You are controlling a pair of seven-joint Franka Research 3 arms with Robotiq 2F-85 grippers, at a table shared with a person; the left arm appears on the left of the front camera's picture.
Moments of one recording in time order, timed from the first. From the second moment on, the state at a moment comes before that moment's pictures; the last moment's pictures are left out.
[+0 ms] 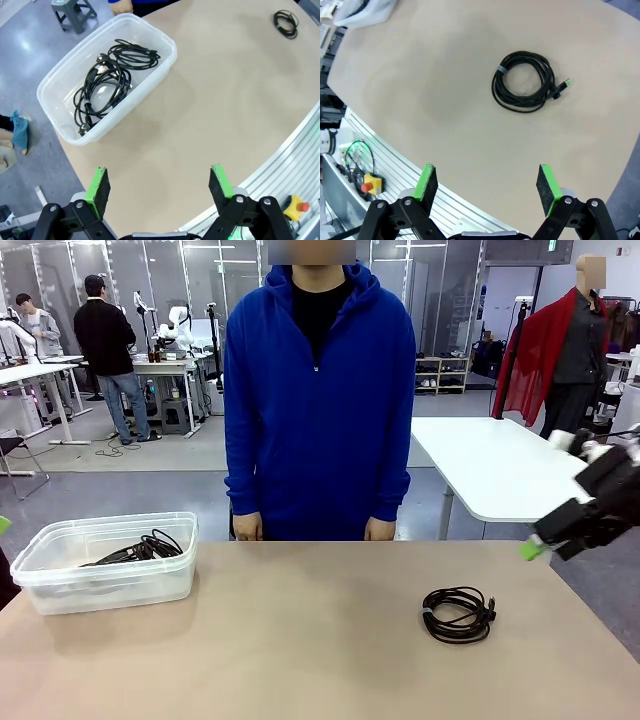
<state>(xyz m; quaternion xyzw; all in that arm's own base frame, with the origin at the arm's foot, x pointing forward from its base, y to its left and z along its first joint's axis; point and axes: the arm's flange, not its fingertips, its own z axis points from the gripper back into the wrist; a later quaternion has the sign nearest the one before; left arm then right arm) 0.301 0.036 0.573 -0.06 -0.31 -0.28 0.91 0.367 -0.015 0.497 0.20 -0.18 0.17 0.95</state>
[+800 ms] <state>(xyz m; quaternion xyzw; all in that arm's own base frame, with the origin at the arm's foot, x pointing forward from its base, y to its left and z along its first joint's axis) 0.301 0.036 0.573 -0.06 -0.31 -0.28 0.91 0.436 0.094 0.412 0.07 -0.16 0.13 0.98</state>
